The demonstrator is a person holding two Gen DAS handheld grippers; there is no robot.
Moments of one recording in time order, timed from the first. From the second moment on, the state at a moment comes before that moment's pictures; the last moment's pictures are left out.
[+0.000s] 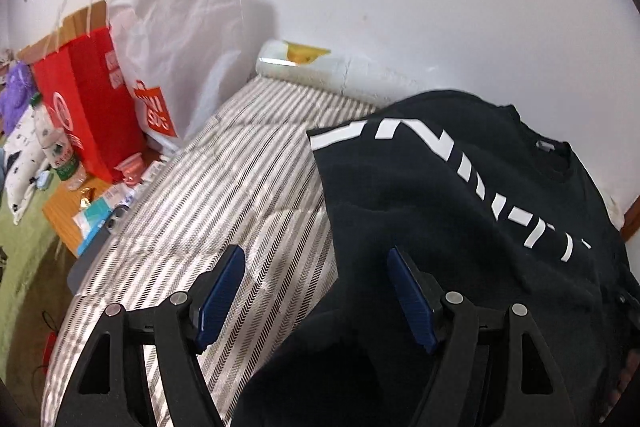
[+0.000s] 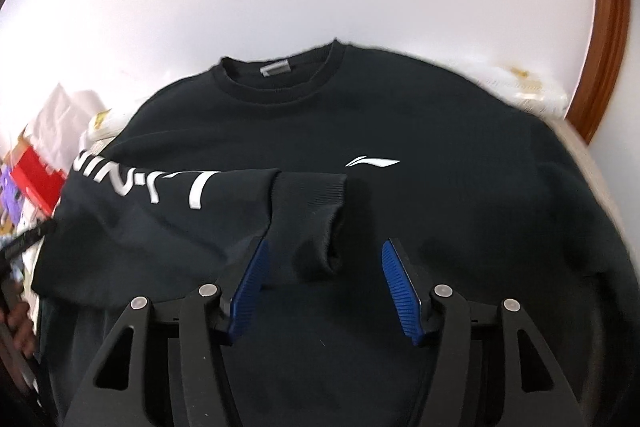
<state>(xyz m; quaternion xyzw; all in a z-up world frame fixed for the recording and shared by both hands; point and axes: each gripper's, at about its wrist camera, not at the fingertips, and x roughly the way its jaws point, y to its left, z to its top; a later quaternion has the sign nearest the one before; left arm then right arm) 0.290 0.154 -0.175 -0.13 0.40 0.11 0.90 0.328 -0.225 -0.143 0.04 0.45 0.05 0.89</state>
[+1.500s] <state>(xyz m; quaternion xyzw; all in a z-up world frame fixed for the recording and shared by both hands) 0.291 0.135 -0.180 -0.11 0.40 0.09 0.91 0.281 -0.347 -0.156 0.08 0.39 -0.10 0.91</state>
